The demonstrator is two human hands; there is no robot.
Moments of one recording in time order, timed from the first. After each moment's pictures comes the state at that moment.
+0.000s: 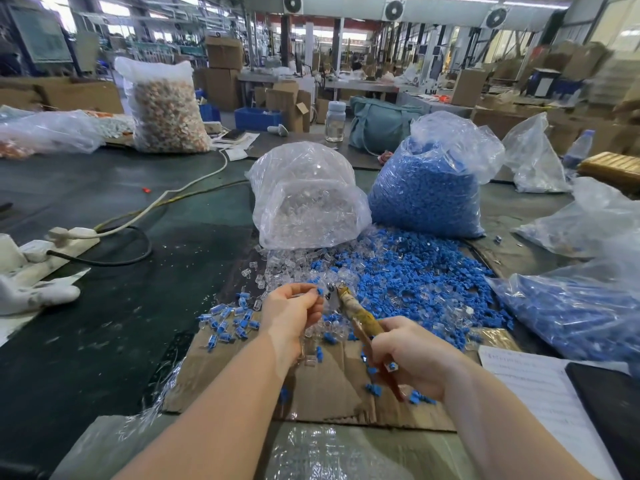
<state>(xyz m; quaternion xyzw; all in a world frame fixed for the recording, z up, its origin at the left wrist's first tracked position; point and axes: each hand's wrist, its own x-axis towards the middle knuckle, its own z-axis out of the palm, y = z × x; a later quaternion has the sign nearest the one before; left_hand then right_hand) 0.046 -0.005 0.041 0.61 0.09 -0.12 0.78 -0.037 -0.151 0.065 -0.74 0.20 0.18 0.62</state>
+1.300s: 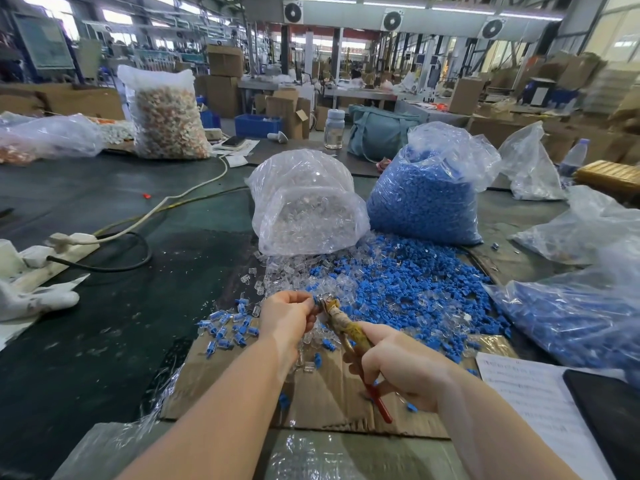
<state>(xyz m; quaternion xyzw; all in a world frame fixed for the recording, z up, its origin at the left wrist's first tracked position) 0.048 -0.005 0.042 0.68 0.10 -0.09 0.72 -0.042 -0.138 0.074 -0.78 0.12 0.21 0.57</state>
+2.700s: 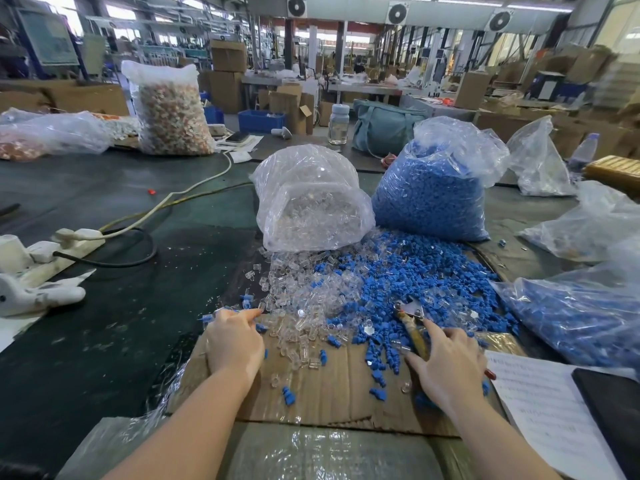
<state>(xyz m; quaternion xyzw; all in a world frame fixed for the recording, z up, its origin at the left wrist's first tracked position) 0.055 0.057 -0.007 0.94 0.09 0.08 0.33 -0.041 -0.195 0.003 -0.96 0.28 -0.06 0.08</state>
